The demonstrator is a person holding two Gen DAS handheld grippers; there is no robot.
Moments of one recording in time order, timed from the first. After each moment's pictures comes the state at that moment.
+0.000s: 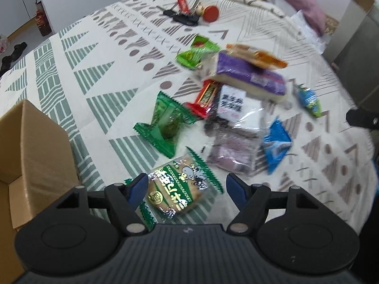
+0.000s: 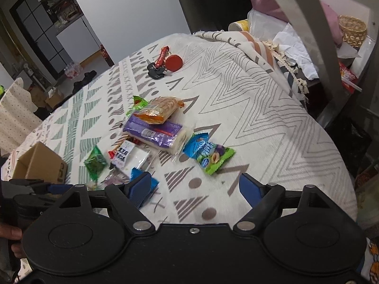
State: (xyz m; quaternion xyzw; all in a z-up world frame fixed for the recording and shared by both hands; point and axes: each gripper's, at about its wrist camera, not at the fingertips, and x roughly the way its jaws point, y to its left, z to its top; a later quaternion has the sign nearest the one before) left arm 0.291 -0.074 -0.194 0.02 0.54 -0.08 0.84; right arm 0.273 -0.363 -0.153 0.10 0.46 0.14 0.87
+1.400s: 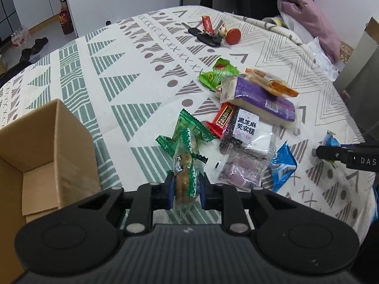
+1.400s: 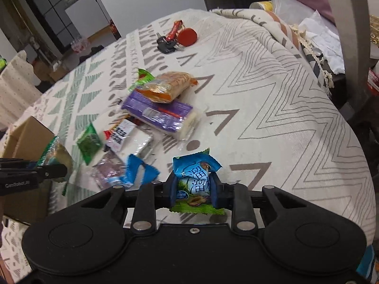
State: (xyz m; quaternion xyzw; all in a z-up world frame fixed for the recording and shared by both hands) left arm 0.283 -0.065 -0.166 -0.01 0.51 -0.03 0.86; right arm 0.290 -0.340 -0.177 0.06 0.49 0.17 0.85
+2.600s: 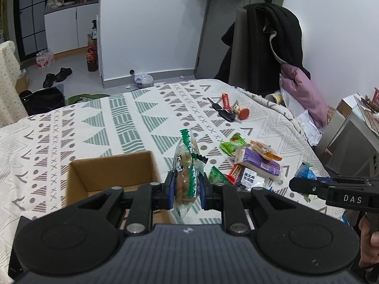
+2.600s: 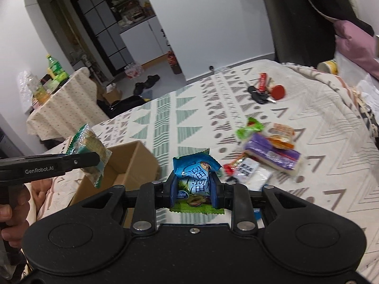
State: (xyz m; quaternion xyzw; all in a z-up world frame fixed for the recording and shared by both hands) left arm 0.198 0.016 -0.044 -0.07 0.38 0.00 0.92; right arm 0.223 -0.247 -0.072 0.08 0.39 0.28 0.87
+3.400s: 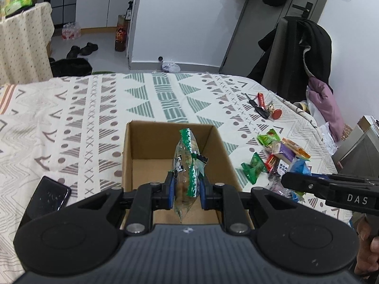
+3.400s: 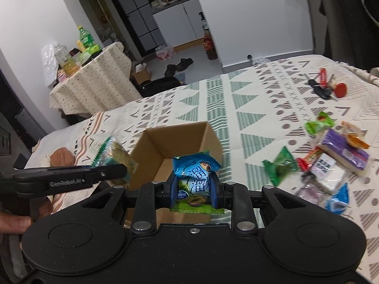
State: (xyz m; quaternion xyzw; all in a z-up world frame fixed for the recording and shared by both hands) left arm 0.151 0.108 -0.078 -0.14 0.39 0.04 0.91; right arm 0.198 -0.138 -0.075 0.05 0.40 0.35 0.85
